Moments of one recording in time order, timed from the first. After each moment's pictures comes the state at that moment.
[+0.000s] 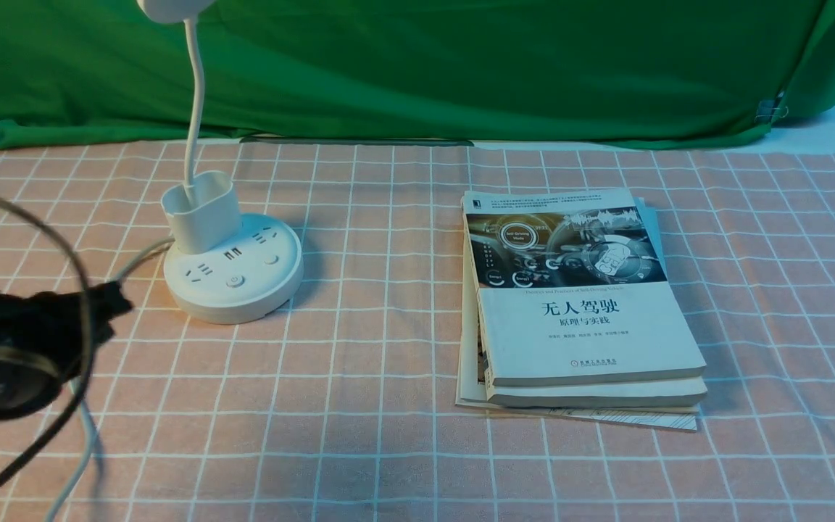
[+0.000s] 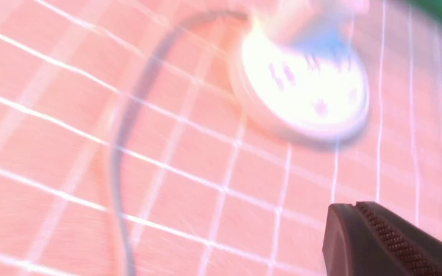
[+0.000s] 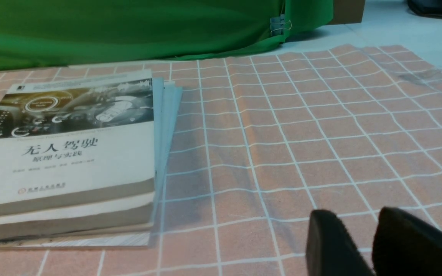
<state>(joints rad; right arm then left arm) -0.04 0.00 0.02 0.01 0.25 0.06 -0.15 1.18 -0.58 -0.39 0.22 -0.12</state>
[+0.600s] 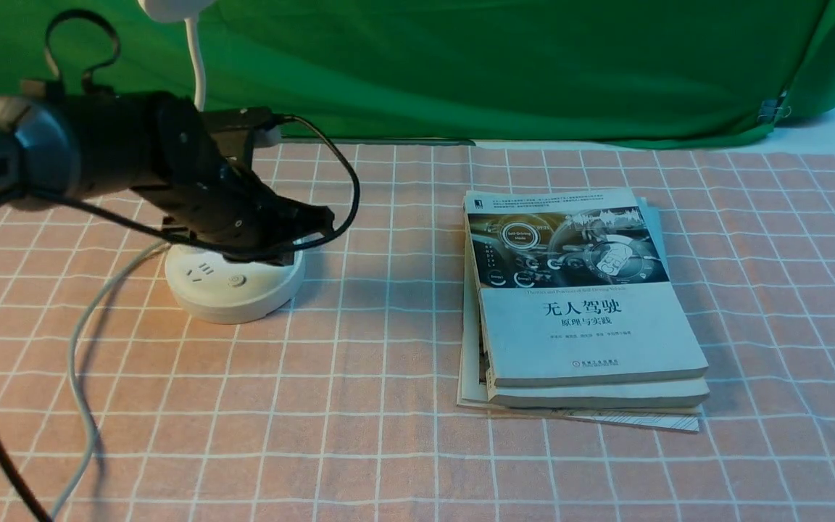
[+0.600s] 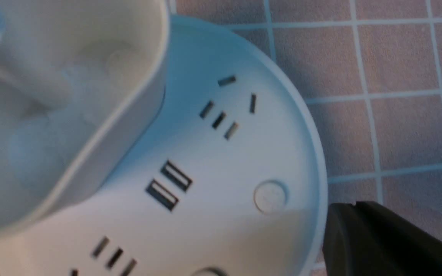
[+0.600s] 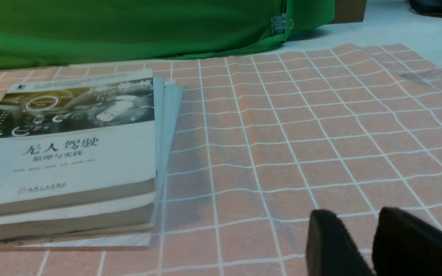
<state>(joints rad) -0.04 0.00 0.02 0.01 0.25 0.06 -0.27 1.96 -1.40 -0.20 0.56 -0.02</state>
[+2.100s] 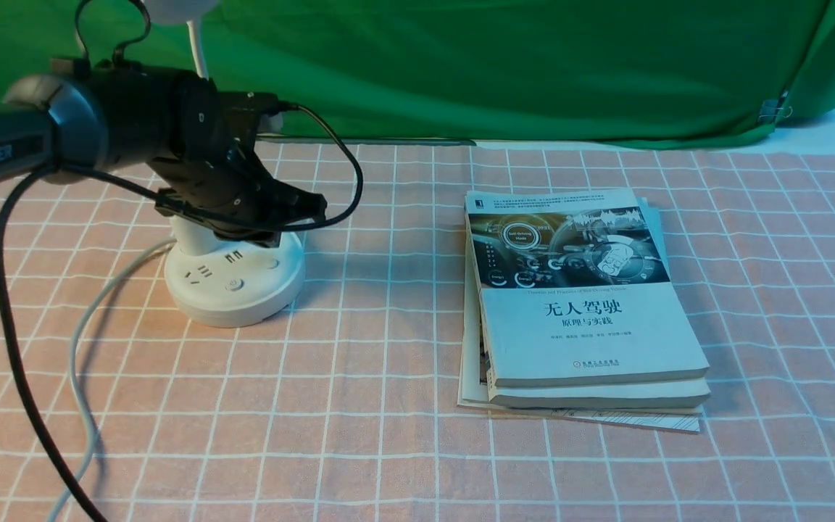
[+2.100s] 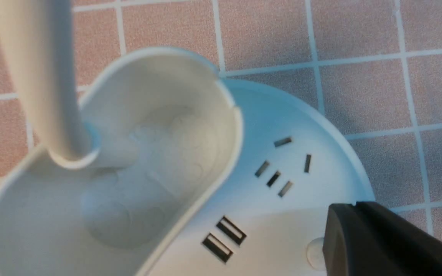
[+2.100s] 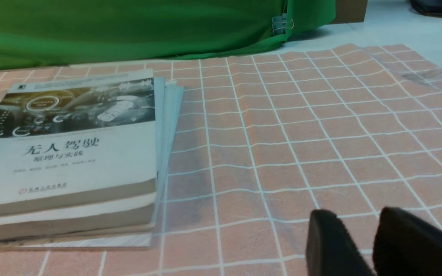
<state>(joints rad) -0.04 0.00 0.02 0.01 0.25 0.06 -0.26 2.00 -1.49 -0.06 0.62 -0.07</state>
